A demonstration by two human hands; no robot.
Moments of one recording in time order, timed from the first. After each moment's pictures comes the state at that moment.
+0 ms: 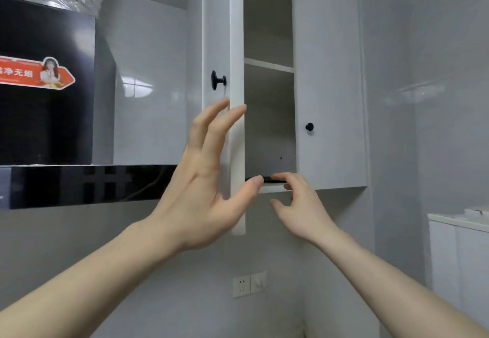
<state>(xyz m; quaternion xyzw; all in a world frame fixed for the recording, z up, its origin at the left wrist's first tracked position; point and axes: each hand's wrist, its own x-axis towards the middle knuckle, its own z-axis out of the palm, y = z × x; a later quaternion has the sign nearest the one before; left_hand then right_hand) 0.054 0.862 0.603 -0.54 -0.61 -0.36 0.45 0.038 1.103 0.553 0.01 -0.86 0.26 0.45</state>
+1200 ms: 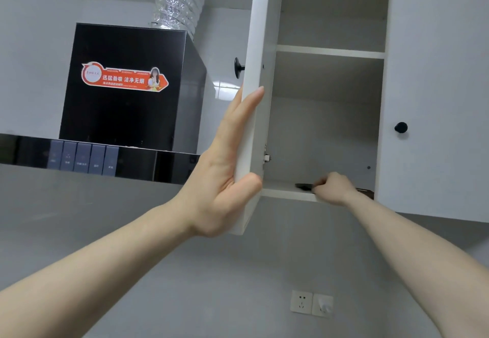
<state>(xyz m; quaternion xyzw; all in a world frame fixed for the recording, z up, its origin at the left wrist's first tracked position) 0.052 0.891 0.602 -0.47 -0.66 -0.34 0.47 -0.158 1.190 0.615 -0.03 -0.95 0.21 0.24</state>
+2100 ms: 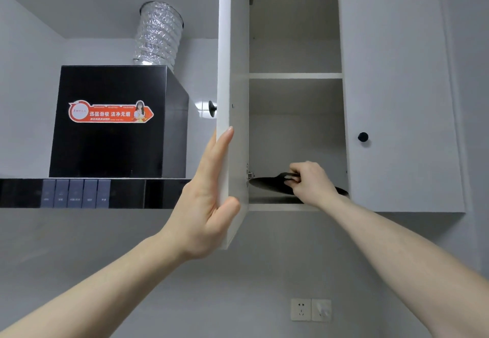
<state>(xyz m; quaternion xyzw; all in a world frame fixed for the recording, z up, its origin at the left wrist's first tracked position) 0.065 0.888 0.597 -0.42 -0.71 -0.33 0.47 -0.087 1.156 0.636 0.15 -0.86 0.13 0.46</state>
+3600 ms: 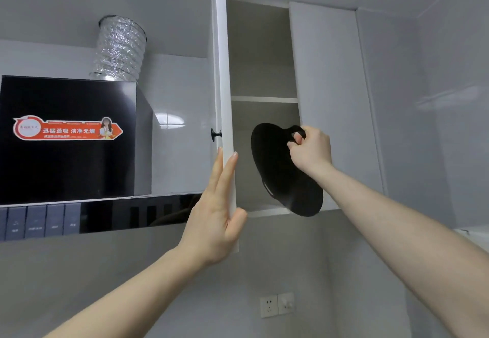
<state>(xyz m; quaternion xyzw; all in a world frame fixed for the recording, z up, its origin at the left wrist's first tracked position) 0.071 0.880 0.601 -0.44 -0.70 -0.32 0.46 0.054 1.119 0.713 -0.03 -0.74 0.34 0.58</state>
